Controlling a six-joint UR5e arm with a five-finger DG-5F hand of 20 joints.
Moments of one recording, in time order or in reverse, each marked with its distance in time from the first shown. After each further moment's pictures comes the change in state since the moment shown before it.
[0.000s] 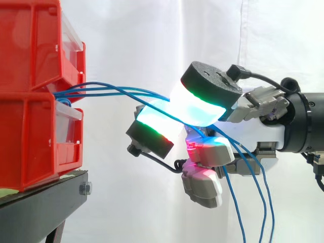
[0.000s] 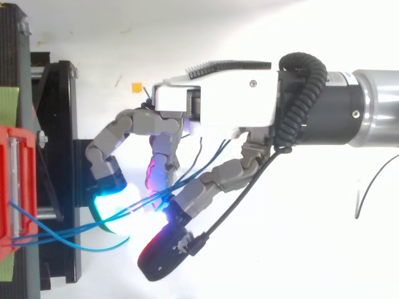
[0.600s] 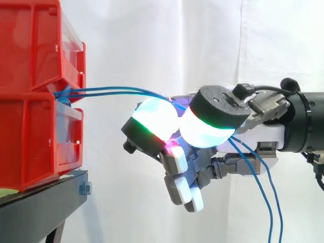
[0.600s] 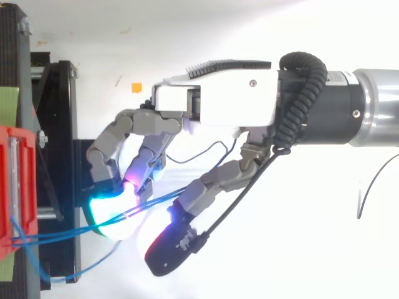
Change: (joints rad) arm 0.000 0.000 0.004 -0.009 0.000 -0.004
